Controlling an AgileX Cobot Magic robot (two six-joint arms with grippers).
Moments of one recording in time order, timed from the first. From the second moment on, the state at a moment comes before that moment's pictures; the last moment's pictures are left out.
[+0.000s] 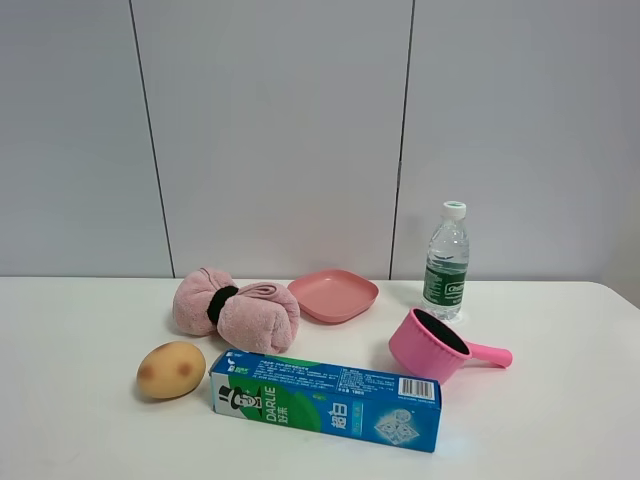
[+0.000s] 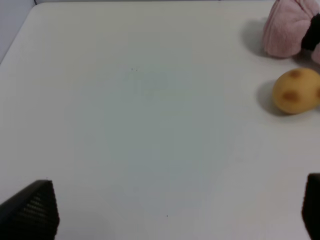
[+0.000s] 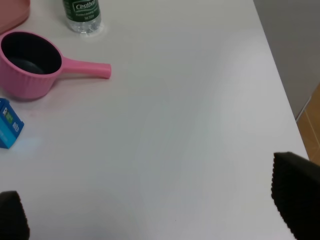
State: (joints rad) left arm 0.01 -0.01 -0.51 0.08 1.06 -0.02; right arm 0.09 0.00 -0.50 0.00 1.07 -0.01
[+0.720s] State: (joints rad) left arm 0.01 -0.01 -0.51 0.08 1.06 -0.02; right arm 0.09 0.00 -0.50 0.00 1.07 -0.01
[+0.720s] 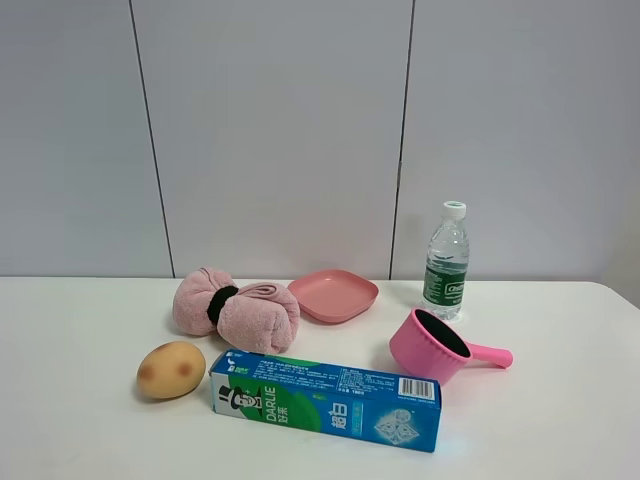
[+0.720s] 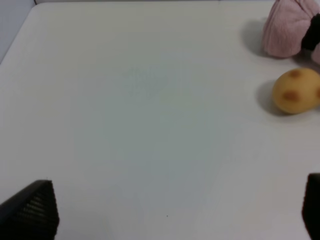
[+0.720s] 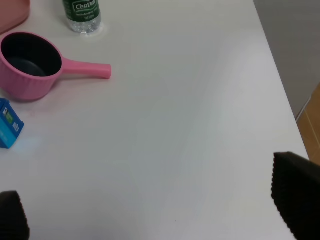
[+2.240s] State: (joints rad) left arm 0.01 -0.01 -0.51 0.08 1.06 -0.02; right arm 0.09 0.75 -0.97 0.04 0.88 -0.20
